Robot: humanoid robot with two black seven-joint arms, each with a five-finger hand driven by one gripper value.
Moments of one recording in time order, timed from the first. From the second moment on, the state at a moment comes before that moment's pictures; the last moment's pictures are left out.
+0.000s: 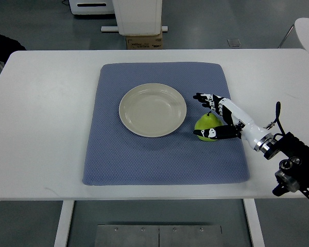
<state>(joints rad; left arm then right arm) -0.04 0.00 -0.11 -0.19 -0.10 0.11 -0.12 0.52 -0.40 0.59 1.16 -0.95 -0.02 0.43</state>
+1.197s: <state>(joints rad) -0.04 0.00 -0.11 -0.19 -0.10 0.11 -0.12 0.53 -0.36 0.49 1.04 -0.96 -0.09 0.55</state>
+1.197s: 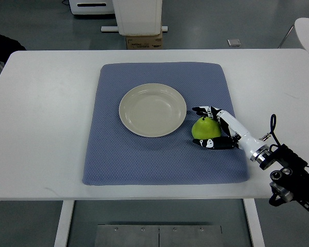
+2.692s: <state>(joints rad) -0.04 0.00 -0.11 -0.19 -0.10 0.11 -0.12 0.87 -0.20 0.39 0.95 -0.83 -0.15 0.43</state>
